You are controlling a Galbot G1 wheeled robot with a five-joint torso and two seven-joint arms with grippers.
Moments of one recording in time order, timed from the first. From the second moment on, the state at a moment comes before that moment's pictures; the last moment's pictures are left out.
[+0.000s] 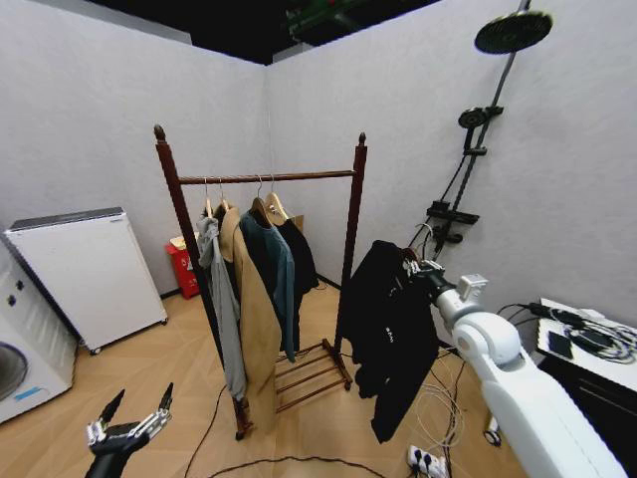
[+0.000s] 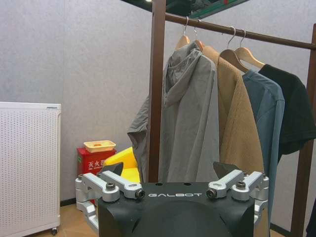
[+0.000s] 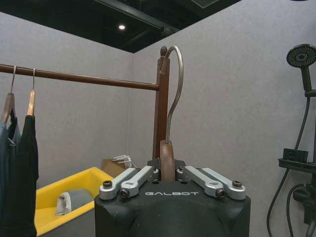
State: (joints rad) left arm 1.83 -1.30 -0.87 -2.29 -0.49 -0.05 0.04; right arm -0.90 0.90 0.63 2.01 0.66 -0.39 0.10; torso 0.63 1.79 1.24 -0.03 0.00
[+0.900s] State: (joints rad) left arm 1.83 -1.30 -0.87 -2.29 -0.49 -0.05 0.04; right arm -0.90 0.94 0.58 2.02 0.64 -0.40 0.04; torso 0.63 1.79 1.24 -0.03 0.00
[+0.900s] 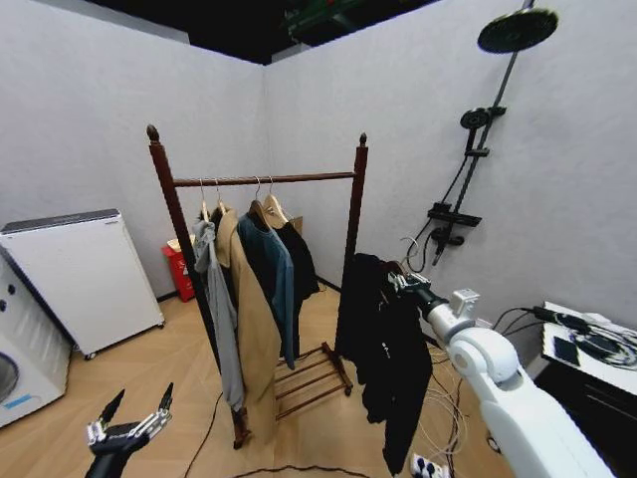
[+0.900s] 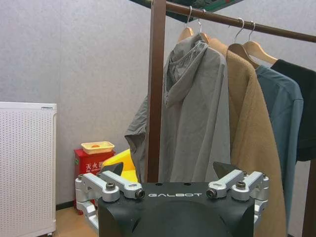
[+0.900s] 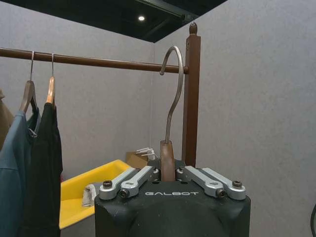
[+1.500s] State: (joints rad) left arm 1.83 -1.30 -0.87 -2.29 -0.49 -0.05 0.04; right arm -0.91 0.95 0.56 2.05 0.64 -0.38 0.02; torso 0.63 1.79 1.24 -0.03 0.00
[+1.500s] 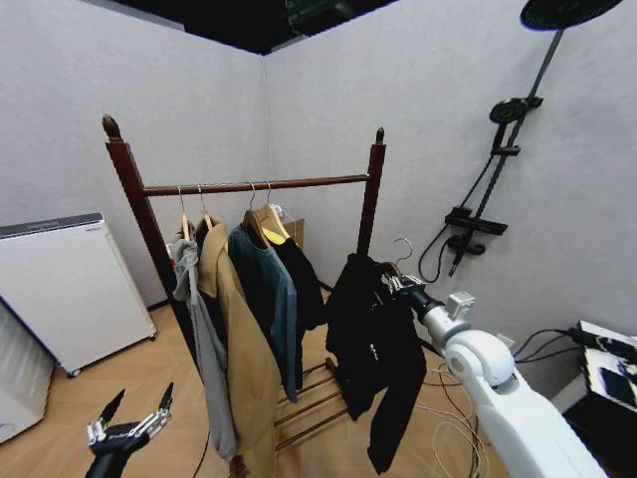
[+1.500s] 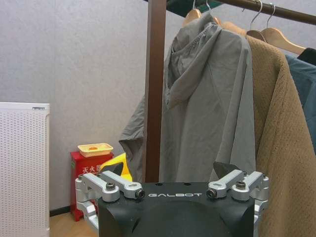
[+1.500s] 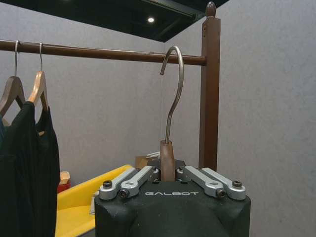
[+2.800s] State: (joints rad) left arm 1.83 -1.30 -0.87 -2.29 -0.49 -0.05 0.04; right arm 0.04 0.91 -0.05 1.47 0.89 -0.49 -0.07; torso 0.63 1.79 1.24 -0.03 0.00
